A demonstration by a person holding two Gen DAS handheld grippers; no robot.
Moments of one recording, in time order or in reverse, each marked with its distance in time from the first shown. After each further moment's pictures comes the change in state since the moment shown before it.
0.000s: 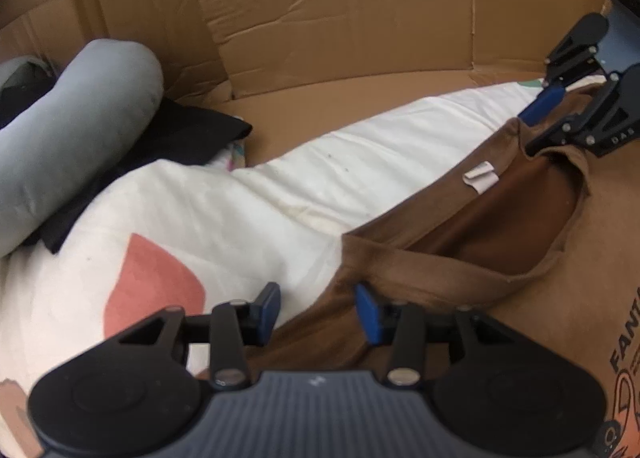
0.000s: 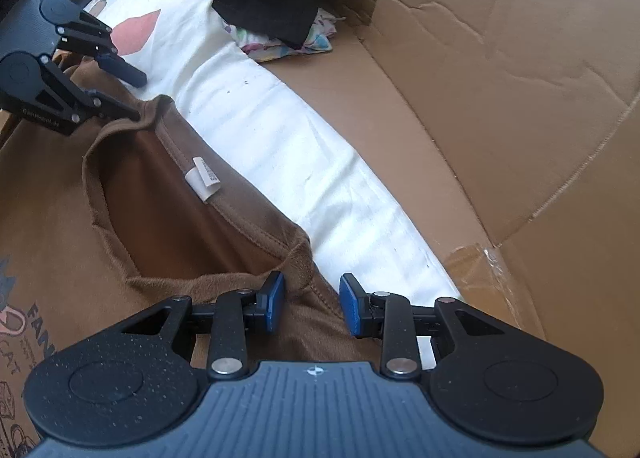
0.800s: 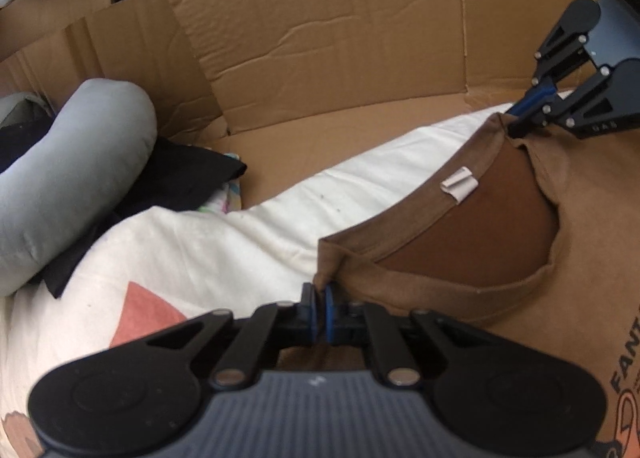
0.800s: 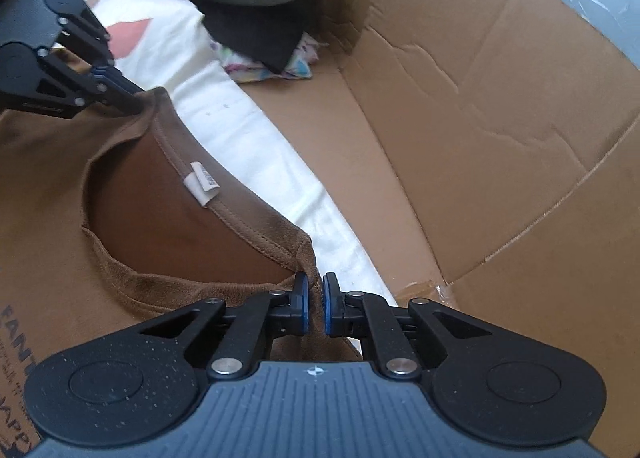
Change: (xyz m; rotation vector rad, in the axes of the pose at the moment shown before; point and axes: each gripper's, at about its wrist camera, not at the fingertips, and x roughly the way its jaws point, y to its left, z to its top) left arm 0.003 -0.007 0.010 0.020 -0.046 0.043; right arm -0.009 0.007 0.011 -0.076 -0.037 -0.145
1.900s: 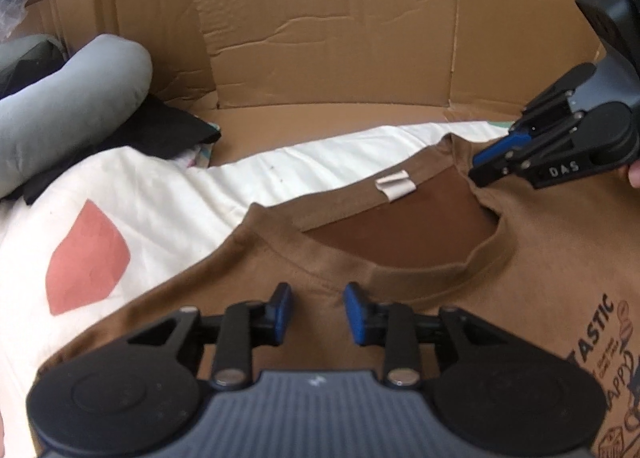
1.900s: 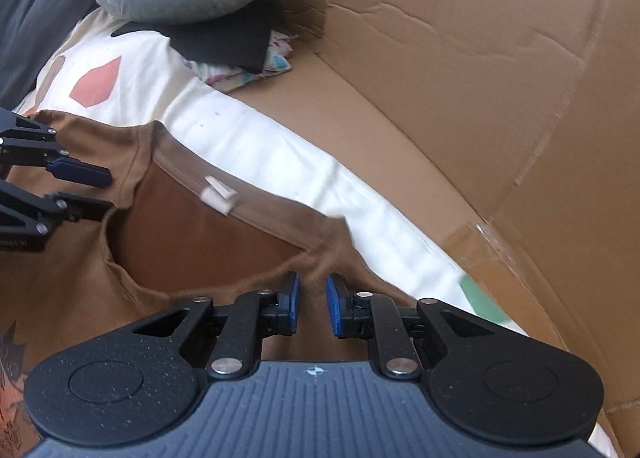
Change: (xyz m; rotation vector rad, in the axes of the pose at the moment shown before) left arm -0.019 -0.040 -0.015 -0.199 -0.048 -0.025; right arm 0.003 0.001 -0.016 0.276 -0.025 0.075
